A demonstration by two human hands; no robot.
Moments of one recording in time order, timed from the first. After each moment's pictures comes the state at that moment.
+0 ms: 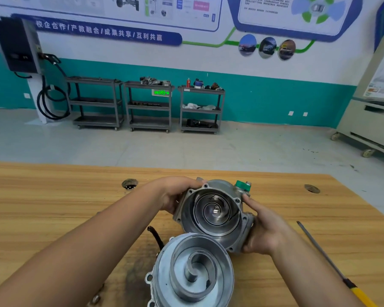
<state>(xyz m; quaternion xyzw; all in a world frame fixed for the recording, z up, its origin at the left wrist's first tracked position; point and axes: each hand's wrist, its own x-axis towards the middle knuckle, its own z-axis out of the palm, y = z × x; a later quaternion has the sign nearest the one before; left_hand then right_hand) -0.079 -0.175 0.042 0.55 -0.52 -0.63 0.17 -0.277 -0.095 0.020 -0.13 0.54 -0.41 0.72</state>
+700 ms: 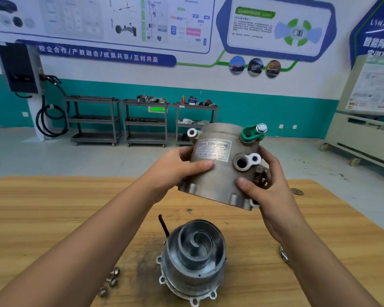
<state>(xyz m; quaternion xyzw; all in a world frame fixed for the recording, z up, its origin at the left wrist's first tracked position) -0.059 -0.084 0.120 0.33 -0.69 -0.48 0.43 -0.255 -0.020 0.092 -0.55 0.38 -0.65 0.37</state>
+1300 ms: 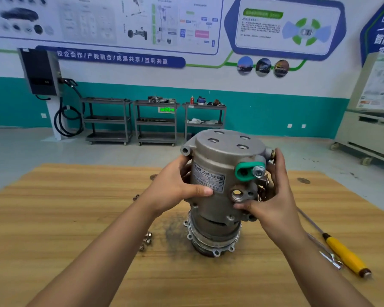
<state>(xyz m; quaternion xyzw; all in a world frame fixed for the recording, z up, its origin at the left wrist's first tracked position) -0.004 0.003 0.078 0.29 -0.70 -0.46 0.46 -0.214 0.055 0.054 -0.63 0.39 -0.63 0.25</state>
